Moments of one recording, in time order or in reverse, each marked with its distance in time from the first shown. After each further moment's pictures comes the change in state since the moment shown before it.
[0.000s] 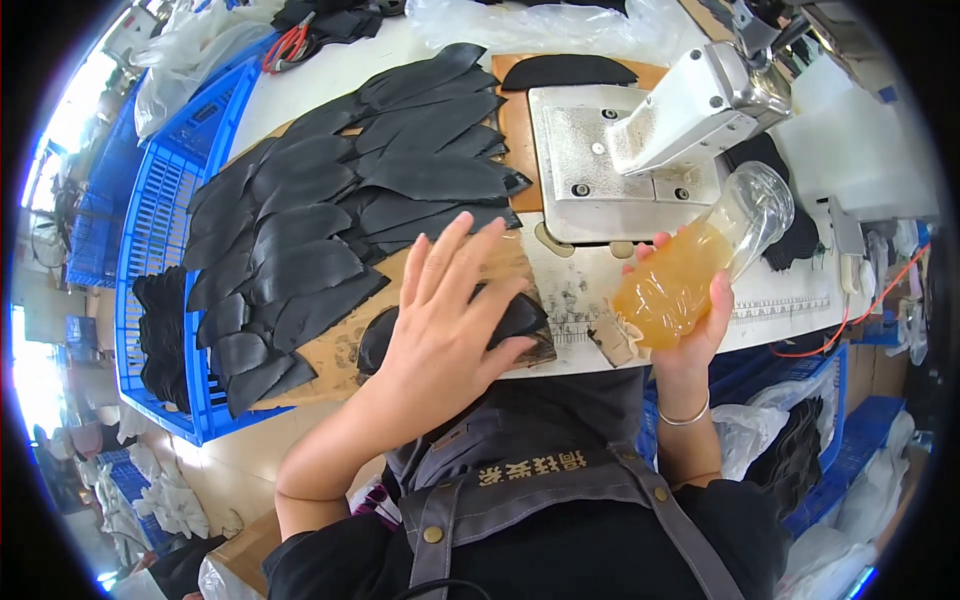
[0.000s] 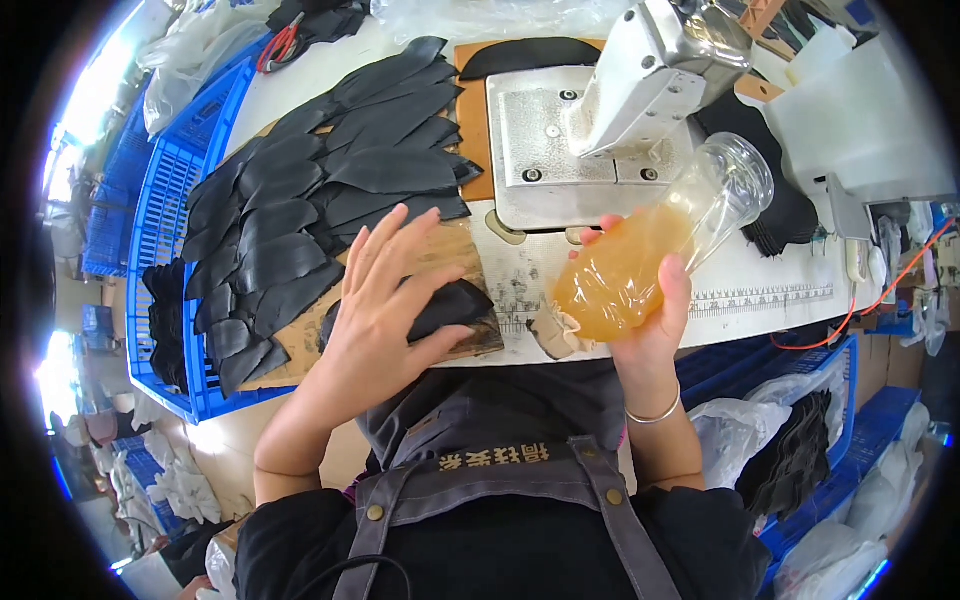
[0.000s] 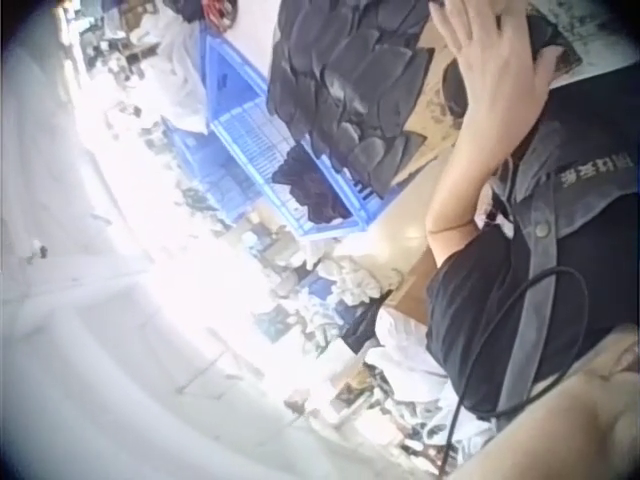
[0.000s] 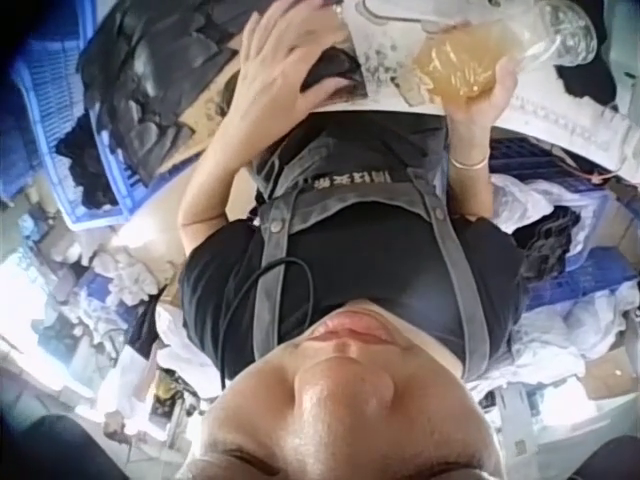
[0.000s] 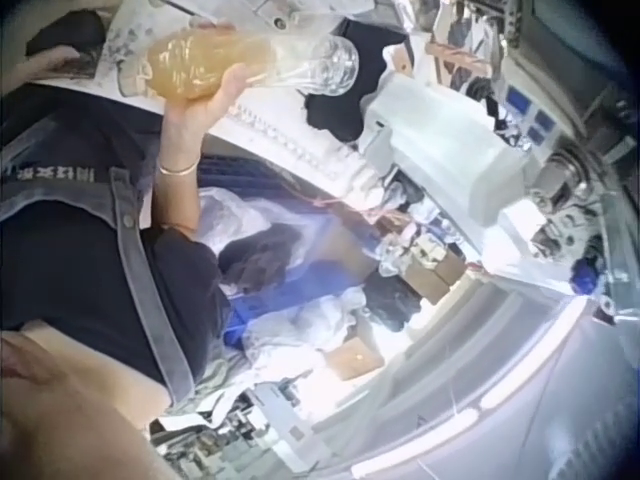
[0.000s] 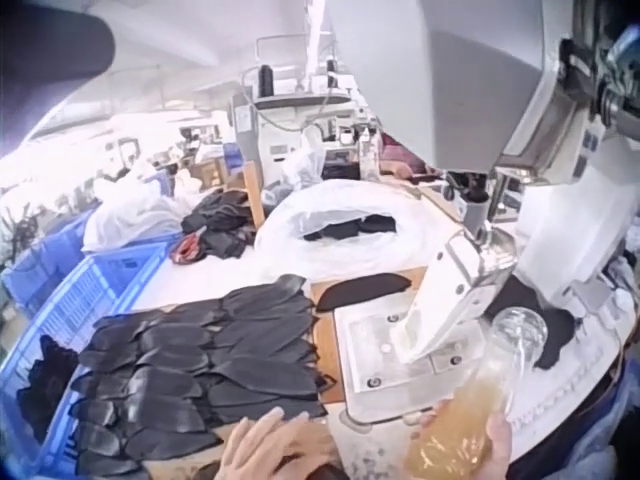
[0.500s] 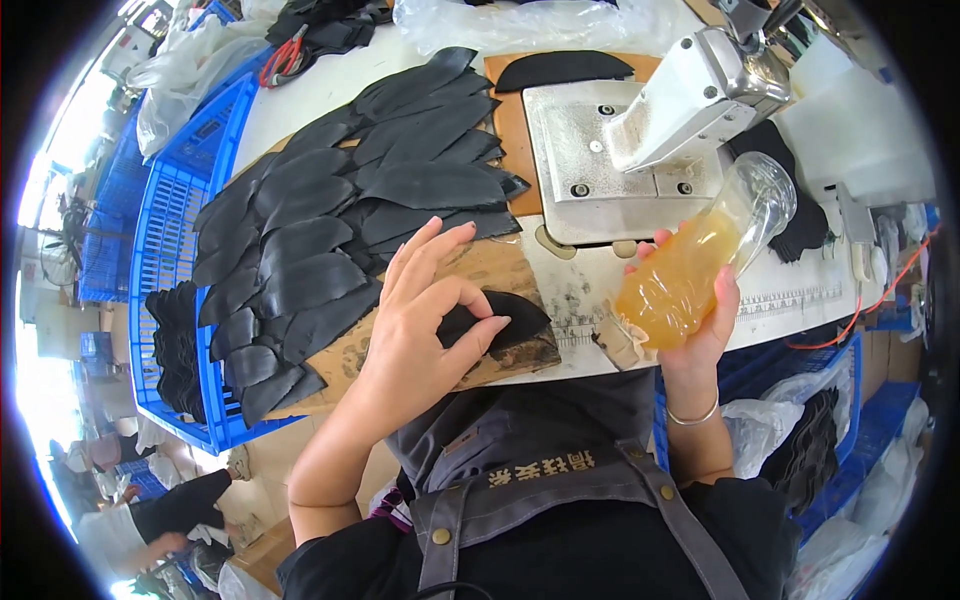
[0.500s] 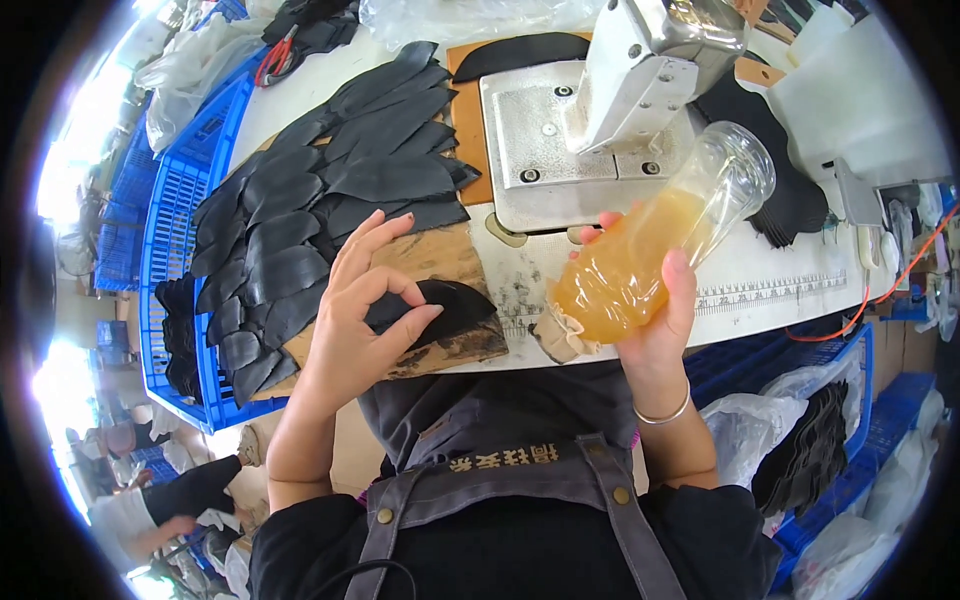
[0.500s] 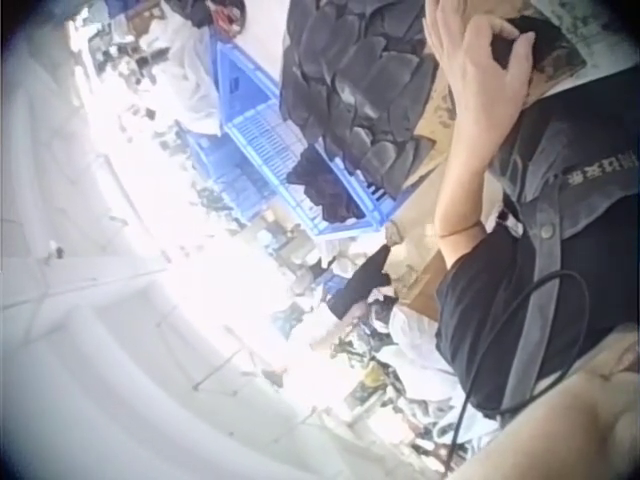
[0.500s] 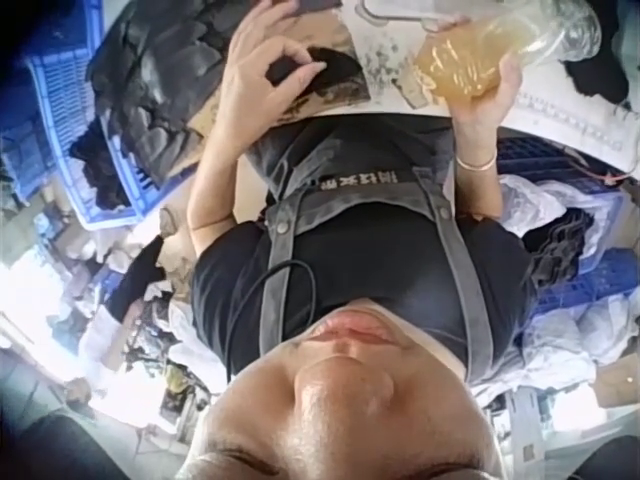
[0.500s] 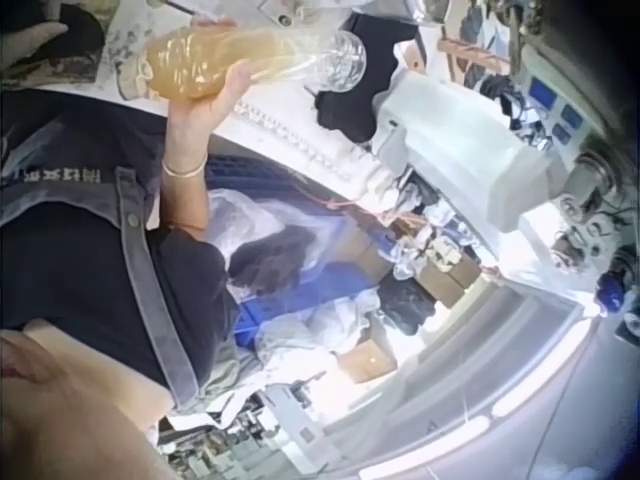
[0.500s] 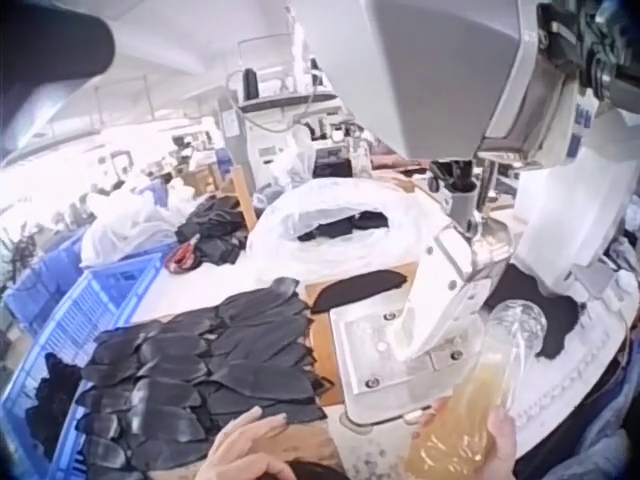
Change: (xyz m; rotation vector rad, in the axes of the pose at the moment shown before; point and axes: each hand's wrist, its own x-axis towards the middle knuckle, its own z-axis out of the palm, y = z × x) left_hand -0.001 -0.018 -0.005 -0.217 0.090 -0.155; right_hand 0.001 -0.001 0.002 0.034 0.027 0.028
